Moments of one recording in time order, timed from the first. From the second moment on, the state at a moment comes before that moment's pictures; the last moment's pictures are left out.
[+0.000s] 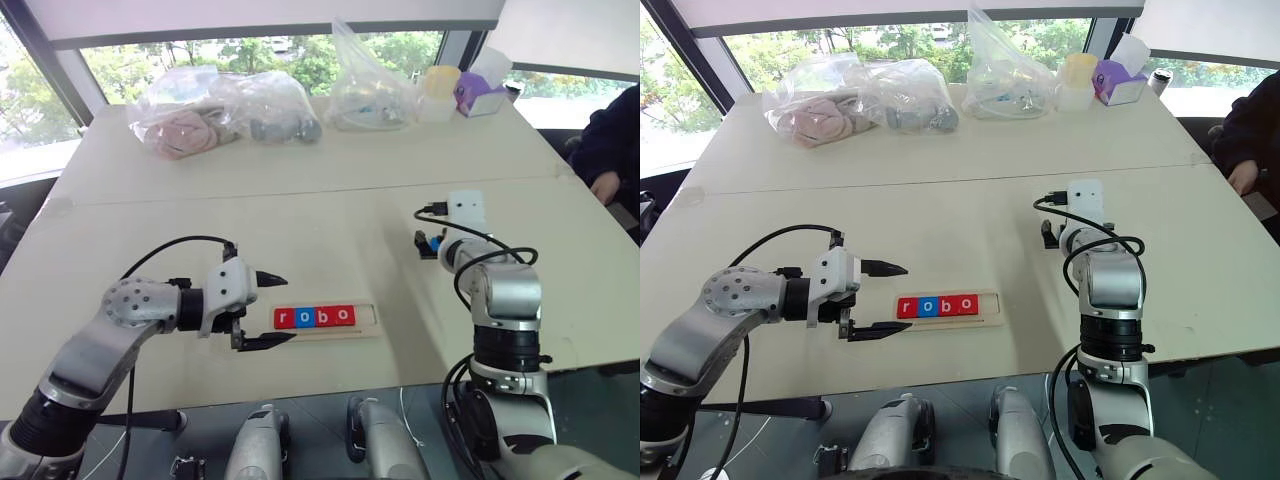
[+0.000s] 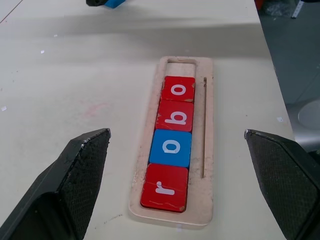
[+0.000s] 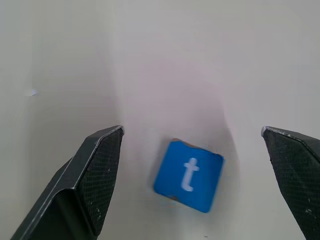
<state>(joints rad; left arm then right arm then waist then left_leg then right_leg) -0.20 0.81 -0.10 -0.45 -0.38 0.43 -1.04 -0.59 -0.19 -0.21 -0.11 -0.06 1.15 0.03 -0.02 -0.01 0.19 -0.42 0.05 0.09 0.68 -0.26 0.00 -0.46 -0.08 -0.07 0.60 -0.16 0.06</state>
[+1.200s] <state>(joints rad) -0.17 0.80 -0.10 -0.44 -0.38 0.40 -1.06 -0.44 -0.23 -0.19 -0.51 0.16 1.59 0.14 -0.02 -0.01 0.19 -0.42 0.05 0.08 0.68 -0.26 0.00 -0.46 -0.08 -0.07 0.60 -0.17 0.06</state>
